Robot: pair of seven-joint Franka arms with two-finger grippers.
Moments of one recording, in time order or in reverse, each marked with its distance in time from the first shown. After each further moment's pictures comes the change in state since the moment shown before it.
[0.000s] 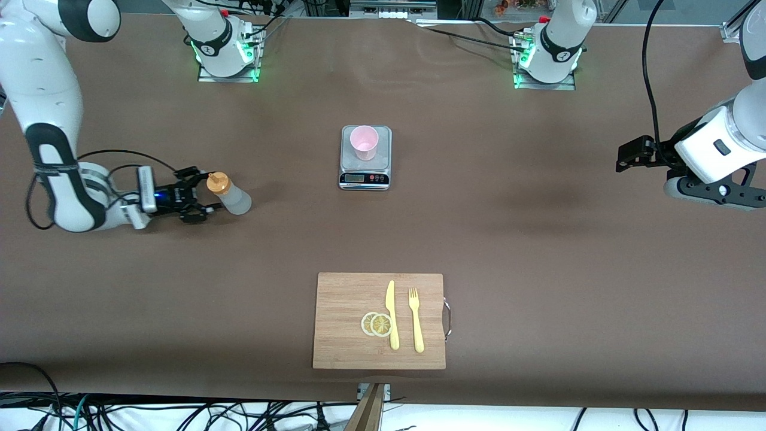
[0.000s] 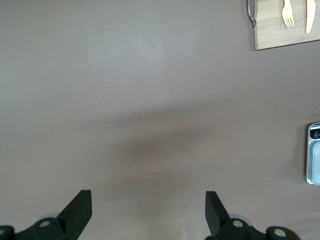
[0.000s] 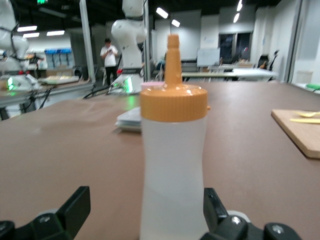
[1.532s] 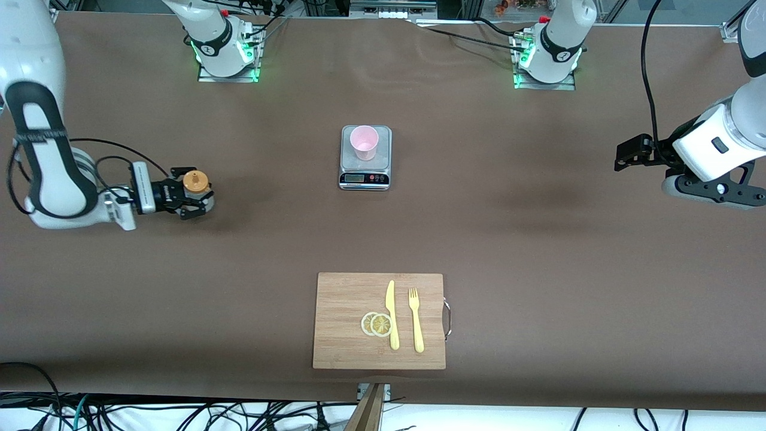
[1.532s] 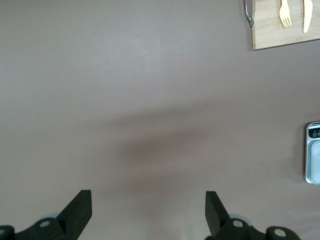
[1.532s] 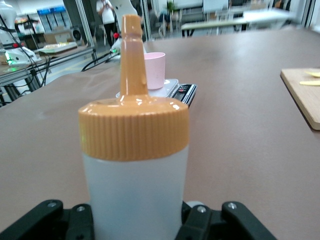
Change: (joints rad) left arm -0.005 -0.003 -0.002 0.000 0.000 0.000 0.000; right arm -0.013 -0.112 0.112 -0.094 -0.079 0.199 0.132
